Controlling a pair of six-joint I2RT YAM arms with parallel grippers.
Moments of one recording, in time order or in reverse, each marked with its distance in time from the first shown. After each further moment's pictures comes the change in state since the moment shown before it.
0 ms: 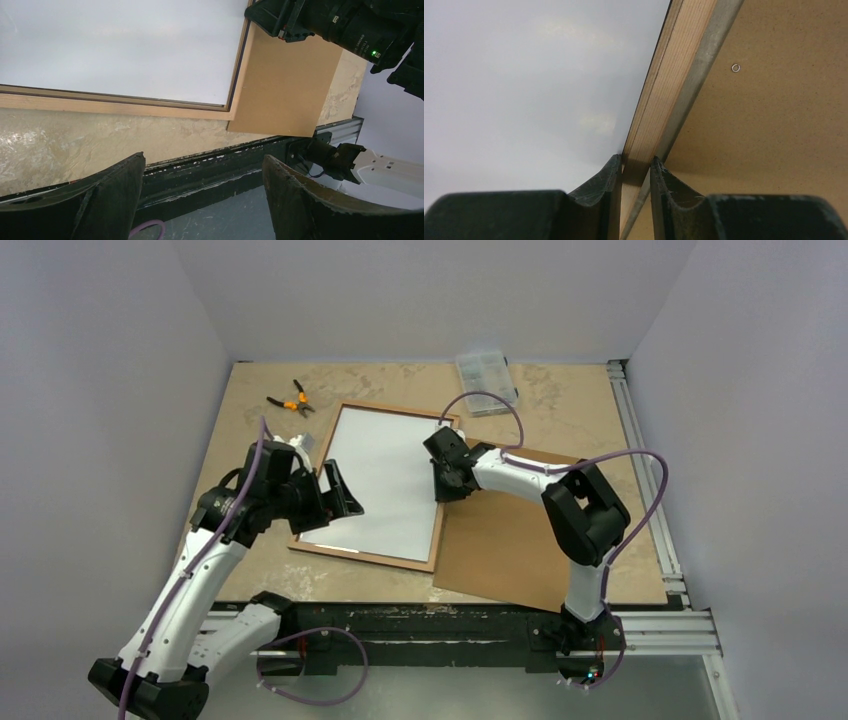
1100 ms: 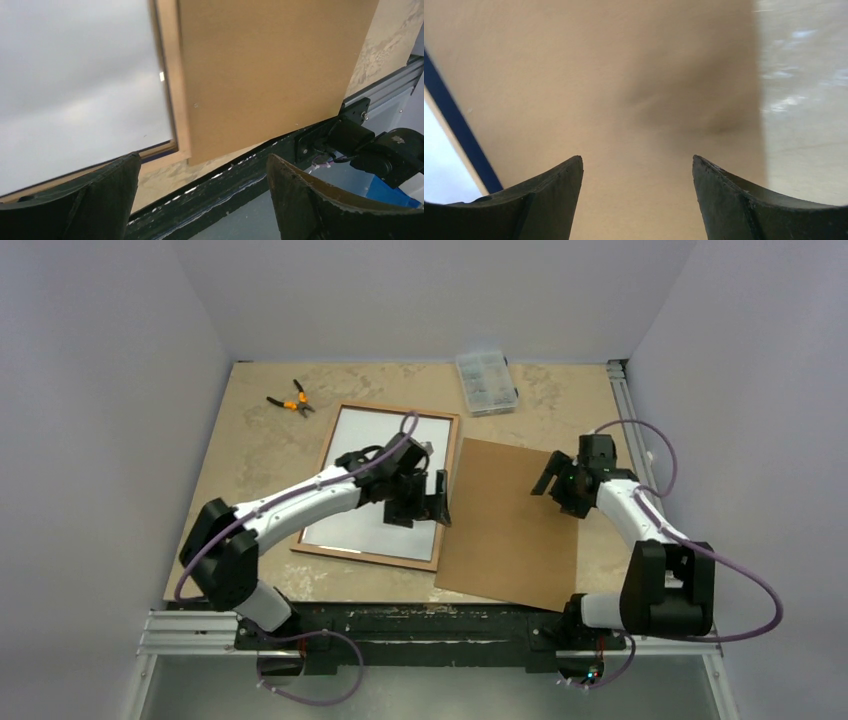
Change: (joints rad) left arm -0.422 0.614 0.086 0.373 -0.036 -0.092; right arm -0.704 -0.542 -0.481 0.007 -0.248 -0.066
